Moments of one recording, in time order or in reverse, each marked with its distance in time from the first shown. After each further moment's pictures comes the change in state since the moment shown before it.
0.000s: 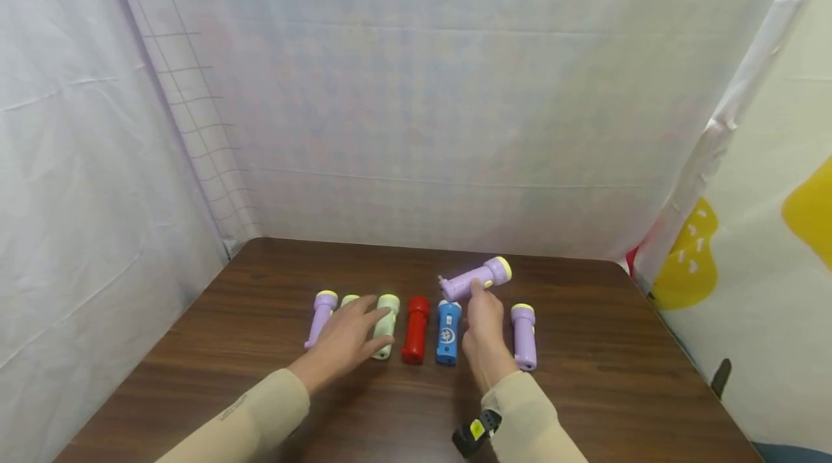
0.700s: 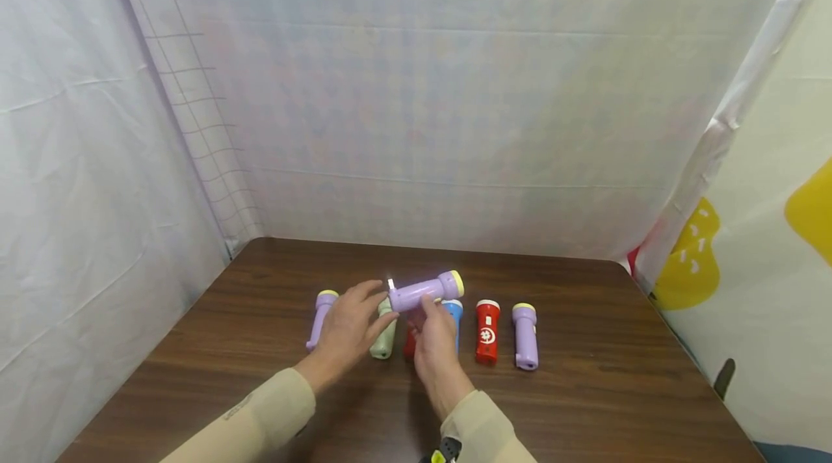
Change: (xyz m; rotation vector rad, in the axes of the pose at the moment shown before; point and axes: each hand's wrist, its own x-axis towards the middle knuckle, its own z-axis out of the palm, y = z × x) left_hand 0.009 0.013 -0.007 -0.041 0.439 0.055; right_hand -0.035 0.053 0.044 0.280 -0.234 -0.013
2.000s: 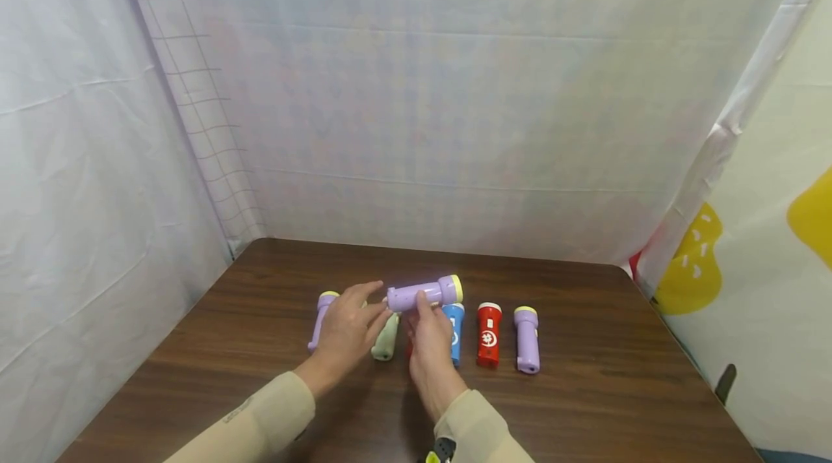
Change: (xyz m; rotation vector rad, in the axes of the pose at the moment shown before) left_hand -0.002 -0.006 0.002 0.044 0.172 0.122; right_hand -0.004 0.004 0.011 -0.063 0.057 -0.026
